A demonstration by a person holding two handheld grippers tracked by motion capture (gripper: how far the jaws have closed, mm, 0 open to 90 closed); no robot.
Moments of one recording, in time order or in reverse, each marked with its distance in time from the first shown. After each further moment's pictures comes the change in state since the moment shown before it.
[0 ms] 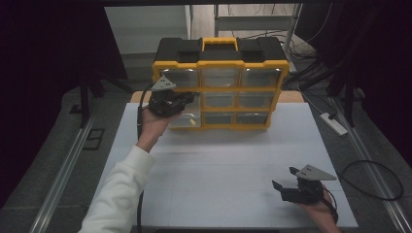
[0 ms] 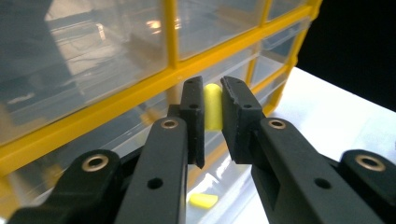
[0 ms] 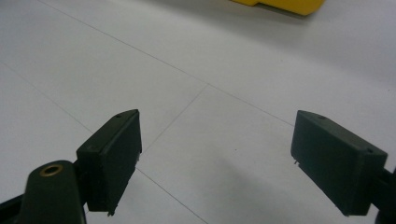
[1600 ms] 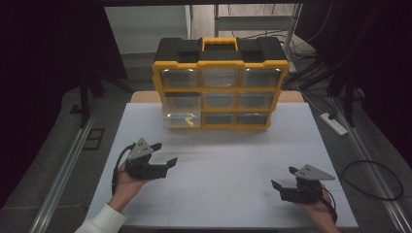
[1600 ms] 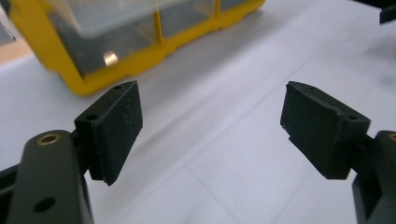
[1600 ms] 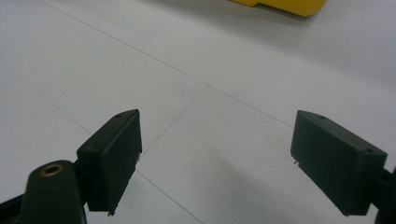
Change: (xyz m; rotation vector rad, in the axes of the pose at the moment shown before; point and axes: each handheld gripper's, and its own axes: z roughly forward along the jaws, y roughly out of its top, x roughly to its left) left arm -0.038 -0.158 -0.069 0.112 0.004 0.009; right arm 0.001 0.001 0.002 0.001 -0.007 -0.010
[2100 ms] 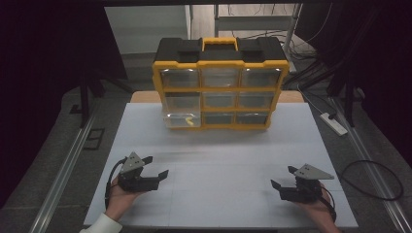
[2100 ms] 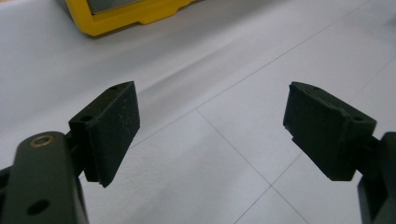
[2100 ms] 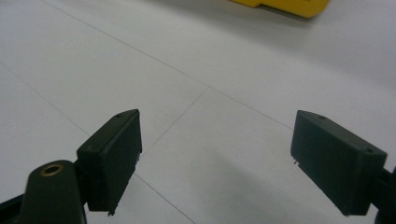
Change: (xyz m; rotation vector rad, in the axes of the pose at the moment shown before) left arm 0.006 -0.042 -0.003 0.037 0.028 -0.069; right arm -0.001 0.000 0.003 -0.003 0.009 -0.007
